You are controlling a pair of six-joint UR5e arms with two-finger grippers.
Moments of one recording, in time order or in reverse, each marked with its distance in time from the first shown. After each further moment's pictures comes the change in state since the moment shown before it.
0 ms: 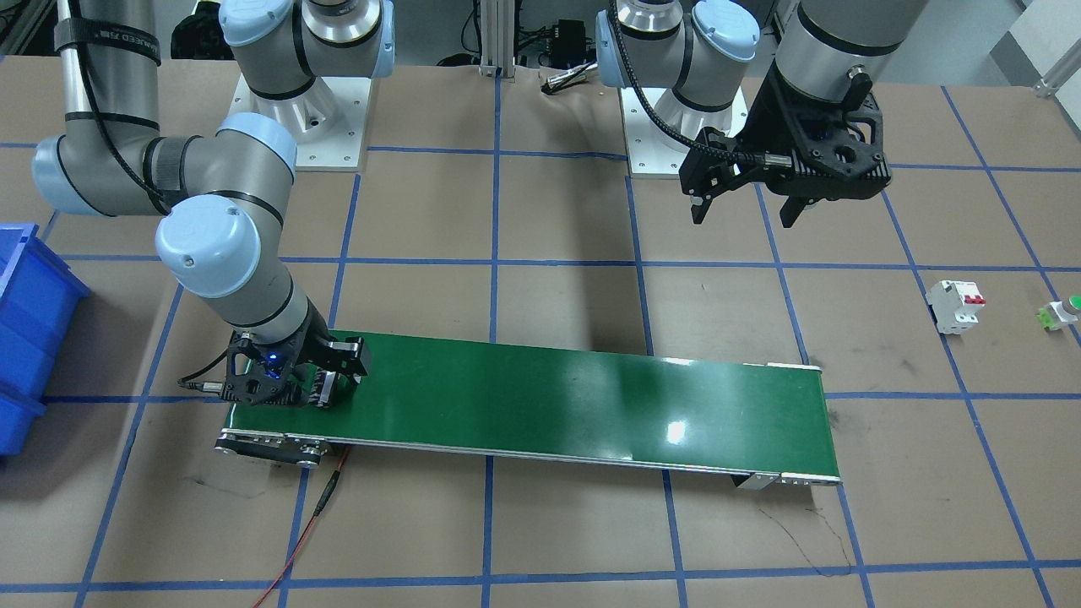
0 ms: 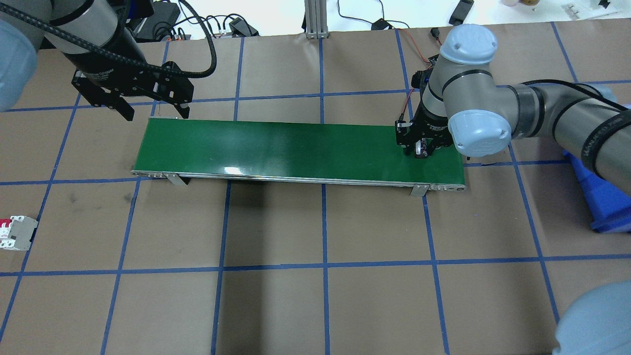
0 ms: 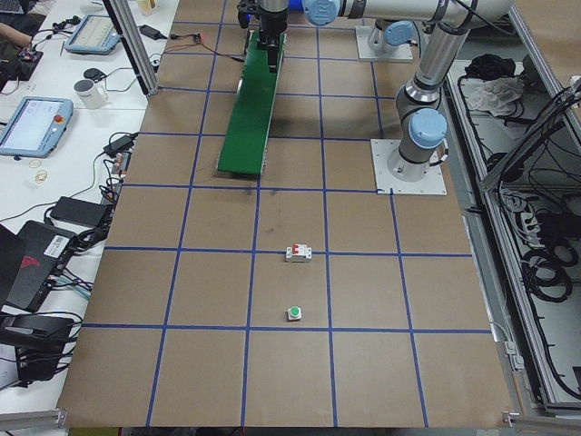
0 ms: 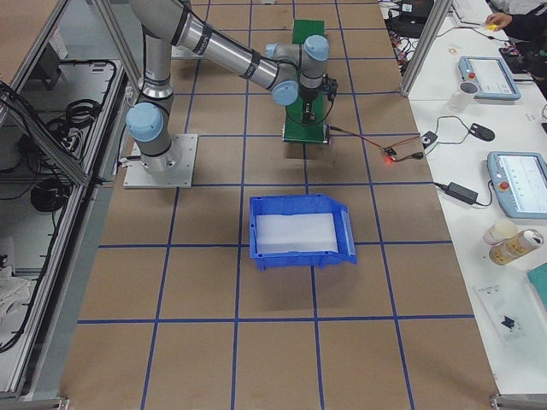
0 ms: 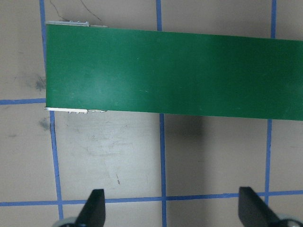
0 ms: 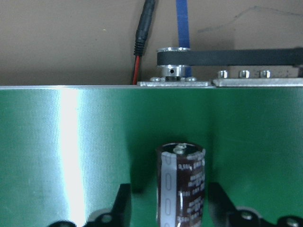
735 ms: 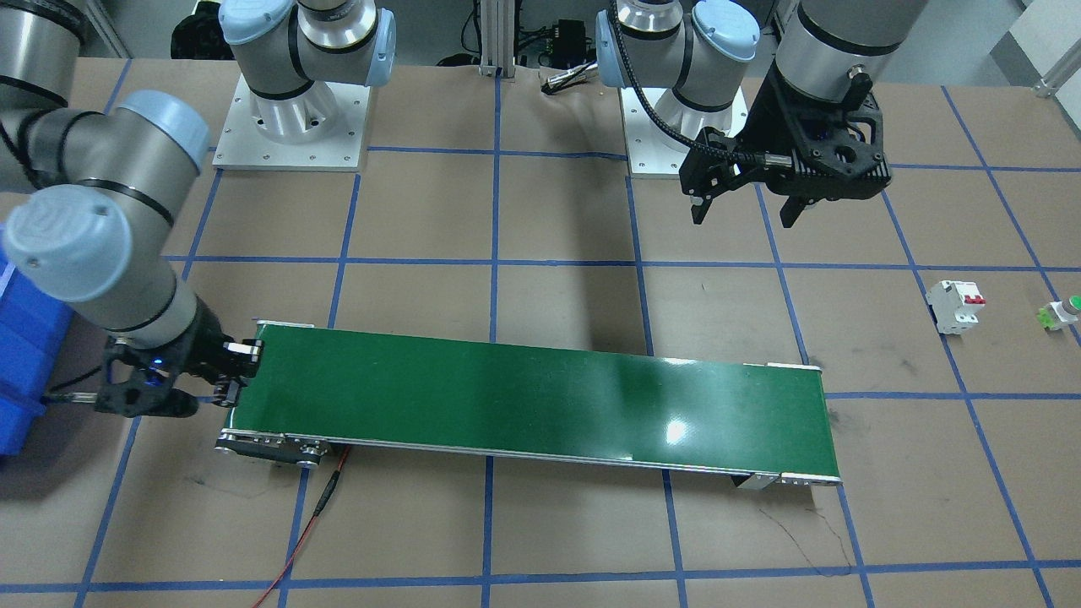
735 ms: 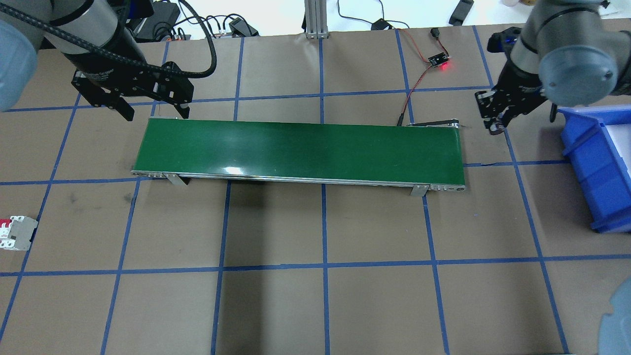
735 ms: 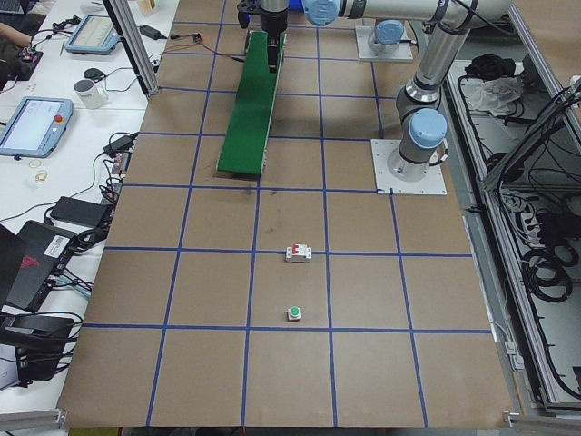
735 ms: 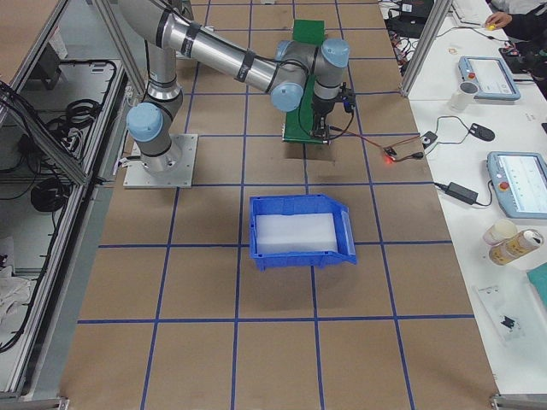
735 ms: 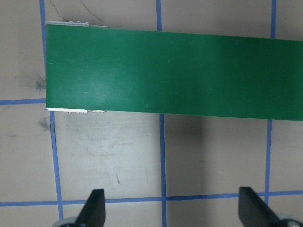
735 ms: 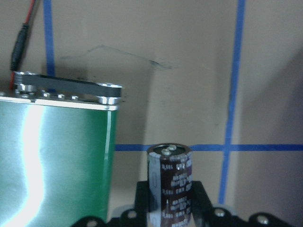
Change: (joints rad) left arm 0.000 -0.001 0.000 0.000 0.000 0.000; right arm -0.231 -0.062 -0.143 0.224 -0.092 -0.336
